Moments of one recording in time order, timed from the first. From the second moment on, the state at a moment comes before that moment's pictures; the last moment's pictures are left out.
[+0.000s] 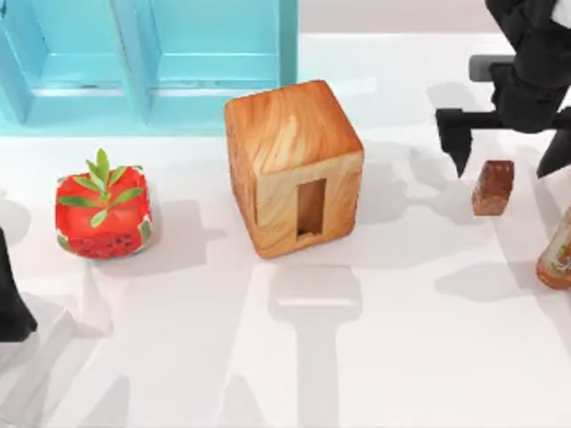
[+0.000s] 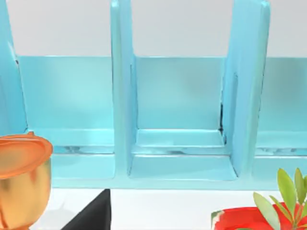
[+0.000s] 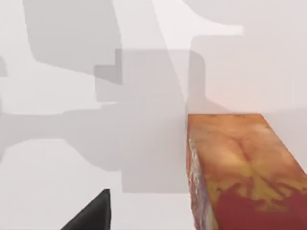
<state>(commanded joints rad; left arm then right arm) 0.00 0.00 0.00 0.00 0.00 0.00 0.20 2.29 1.91 -1.18 0.00 0.22</state>
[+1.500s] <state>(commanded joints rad) 0.00 0.00 0.00 0.00 0.00 0.00 0.20 2.32 1.78 -1.04 0.00 0.22</state>
